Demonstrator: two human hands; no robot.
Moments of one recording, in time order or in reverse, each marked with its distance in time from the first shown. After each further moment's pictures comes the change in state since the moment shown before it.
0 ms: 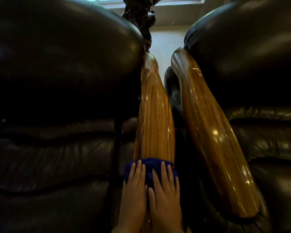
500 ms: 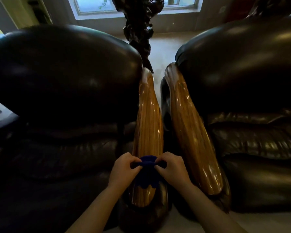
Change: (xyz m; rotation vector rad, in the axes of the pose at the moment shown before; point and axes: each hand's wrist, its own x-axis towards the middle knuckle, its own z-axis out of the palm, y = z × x) left_hand -0.009 0.061 -0.154 -0.369 -0.058 -0.068; right_hand 0.036 -0.004 -0.165 0.300 -0.234 -0.040
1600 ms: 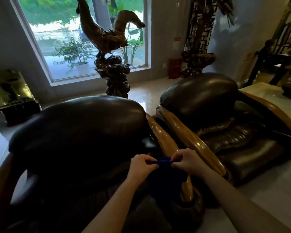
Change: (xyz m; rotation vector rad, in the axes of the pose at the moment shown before) left_hand -0.089 -0.013 -0.331 -0.211 -0.279 0.269; right_hand -0.073 -0.363 -0.020 0.000 0.163 0.205
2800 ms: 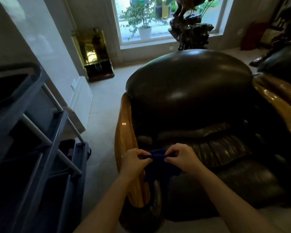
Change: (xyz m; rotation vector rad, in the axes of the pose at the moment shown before) left_hand -0.321 -0.369 -0.421 0.027 0.257 -0.208; right_hand -0.020 -0.396 0.502 0.135 -0.166 -0.156
